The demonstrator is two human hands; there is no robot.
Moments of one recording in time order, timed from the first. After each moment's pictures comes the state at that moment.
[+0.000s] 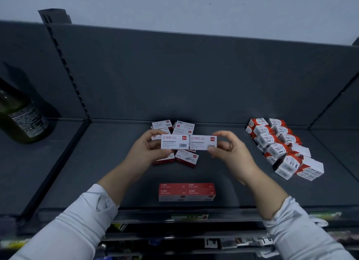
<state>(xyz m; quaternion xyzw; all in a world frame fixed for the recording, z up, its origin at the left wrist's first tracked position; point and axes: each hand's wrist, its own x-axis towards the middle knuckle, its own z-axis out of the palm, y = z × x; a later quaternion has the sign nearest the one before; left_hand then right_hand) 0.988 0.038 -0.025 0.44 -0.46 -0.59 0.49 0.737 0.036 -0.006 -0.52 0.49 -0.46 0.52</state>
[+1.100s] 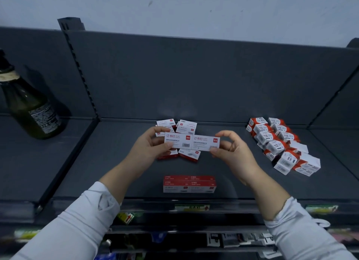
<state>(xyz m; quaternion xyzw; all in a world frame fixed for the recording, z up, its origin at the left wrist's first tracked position) 0.987 0.068 0.000 0.44 -0.48 -0.57 0.51 0.742 0.067 0.007 -0.53 0.45 -0.48 0.54</state>
